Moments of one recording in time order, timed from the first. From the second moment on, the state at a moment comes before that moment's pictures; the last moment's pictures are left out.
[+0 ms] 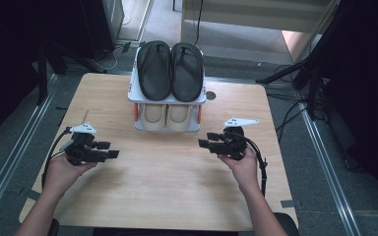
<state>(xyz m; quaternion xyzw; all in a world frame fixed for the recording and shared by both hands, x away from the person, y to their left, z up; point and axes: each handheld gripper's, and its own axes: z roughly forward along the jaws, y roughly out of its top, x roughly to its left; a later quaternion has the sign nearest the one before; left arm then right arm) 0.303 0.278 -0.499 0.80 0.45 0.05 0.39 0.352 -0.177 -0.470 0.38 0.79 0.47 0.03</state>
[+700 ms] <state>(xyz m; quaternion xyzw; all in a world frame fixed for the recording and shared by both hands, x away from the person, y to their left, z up) 0.307 0.276 -0.500 0.79 0.47 0.04 0.39 0.356 -0.176 -0.475 0.39 0.80 0.45 0.04</state>
